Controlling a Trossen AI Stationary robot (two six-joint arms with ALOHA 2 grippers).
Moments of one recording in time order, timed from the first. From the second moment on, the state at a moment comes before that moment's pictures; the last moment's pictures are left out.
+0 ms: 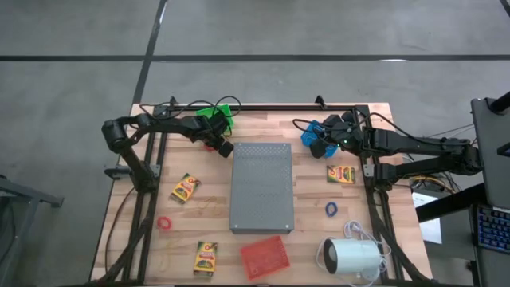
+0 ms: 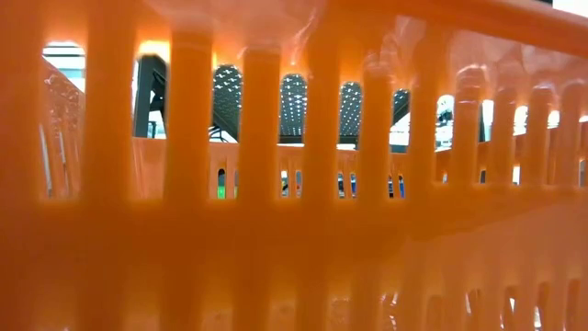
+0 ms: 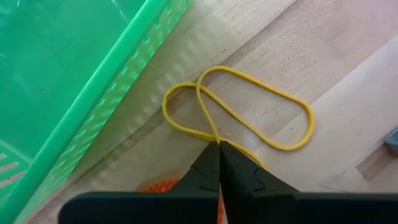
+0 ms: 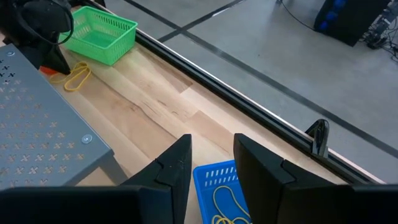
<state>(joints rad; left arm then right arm) 0.57 1.71 0.86 -0.40 -0.07 -0.31 -0.19 0.96 0.78 -0.48 0.58 0.37</state>
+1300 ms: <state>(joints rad) 0.57 1.27 0.86 -0.41 -0.12 -0.21 -0.19 0.96 0.78 -0.48 0.58 0.37</state>
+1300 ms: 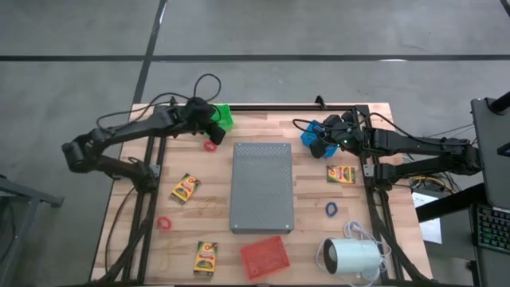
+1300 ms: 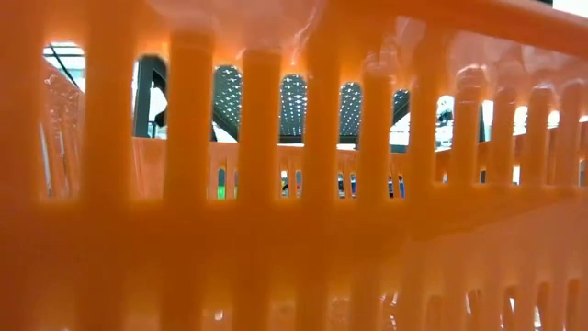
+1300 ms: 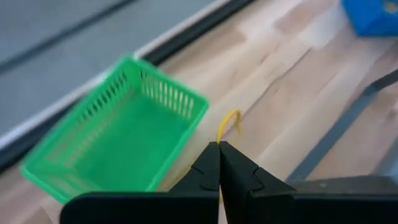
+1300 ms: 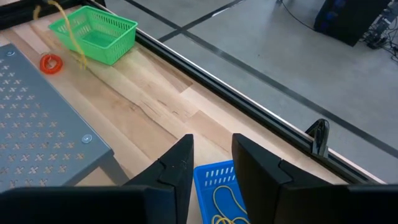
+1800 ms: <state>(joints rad) 0.56 1.19 0.86 -0.04 0.13 0.23 -0.19 0.96 0.78 -0.48 0.58 0.37</state>
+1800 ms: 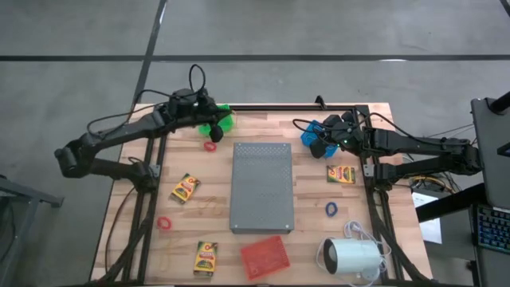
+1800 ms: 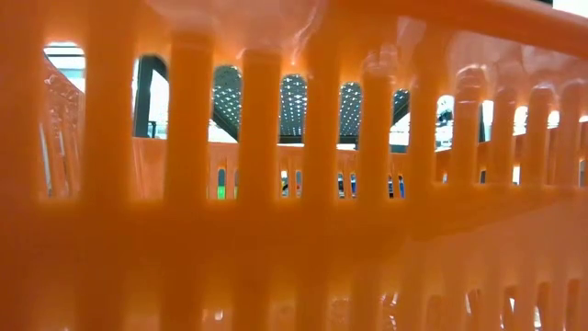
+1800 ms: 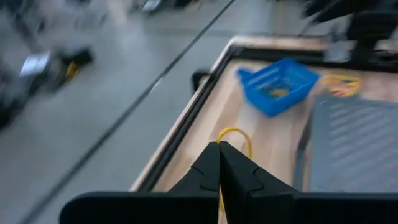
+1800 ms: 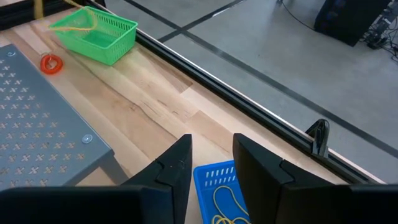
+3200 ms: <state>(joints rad) 0.56 1.19 0.86 0.31 0.31 0.23 -0.19 1.27 0.78 0.31 0.06 -0.40</state>
